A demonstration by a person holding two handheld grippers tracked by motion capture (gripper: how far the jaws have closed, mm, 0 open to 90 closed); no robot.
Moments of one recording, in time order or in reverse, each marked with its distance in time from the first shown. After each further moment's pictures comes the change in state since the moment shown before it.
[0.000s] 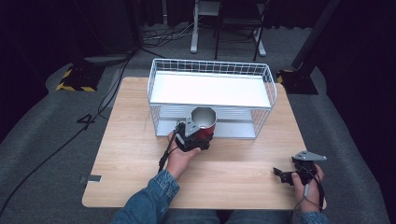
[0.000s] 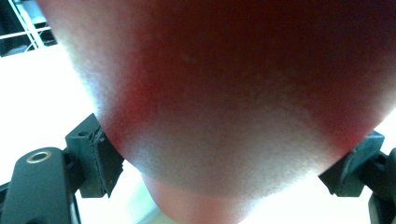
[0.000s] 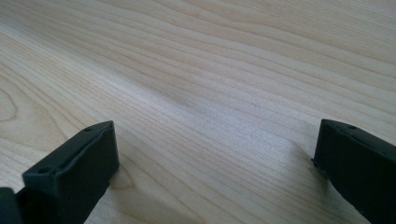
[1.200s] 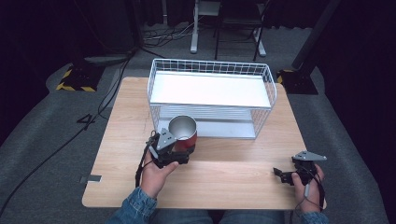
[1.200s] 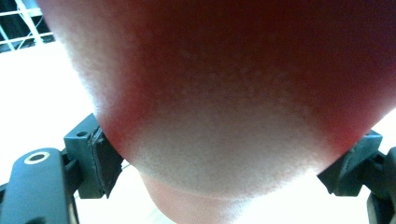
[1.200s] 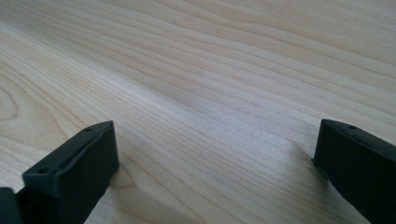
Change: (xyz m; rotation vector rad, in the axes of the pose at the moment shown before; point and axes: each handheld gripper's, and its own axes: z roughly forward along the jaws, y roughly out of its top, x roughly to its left) left arm 0.005 -0.004 -0.097 0.010 -0.043 -0.027; right arm 0.000 0.000 0.000 -0.001 0.003 -0.004
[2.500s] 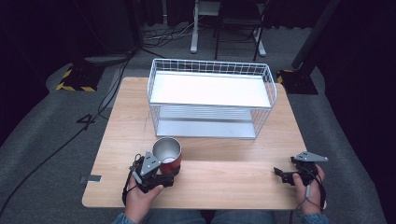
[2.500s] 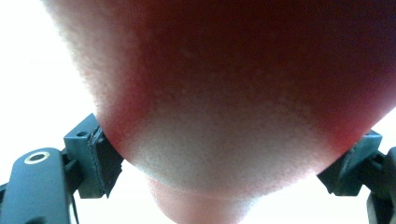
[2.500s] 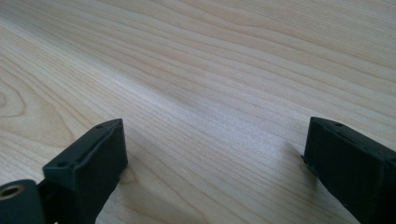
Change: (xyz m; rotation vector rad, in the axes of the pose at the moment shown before) left arm -0.002 -0.062 -0.050 0.062 0.056 -0.031; right arm -0.001 -0.002 -0.003 -0.017 0.009 -0.012
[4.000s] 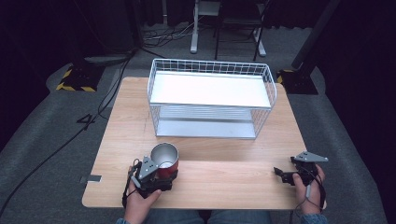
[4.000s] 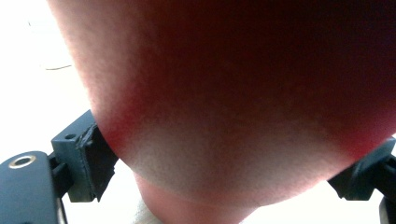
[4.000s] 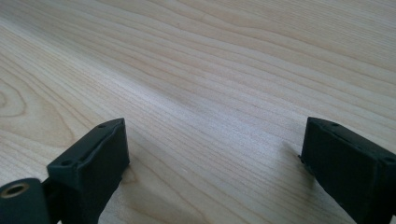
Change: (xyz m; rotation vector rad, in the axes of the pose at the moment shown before) left arm 0.004 -0.029 0.007 0.017 0.016 -0.059; right arm 0.001 0.000 -0.001 -0.004 -0.004 -0.003
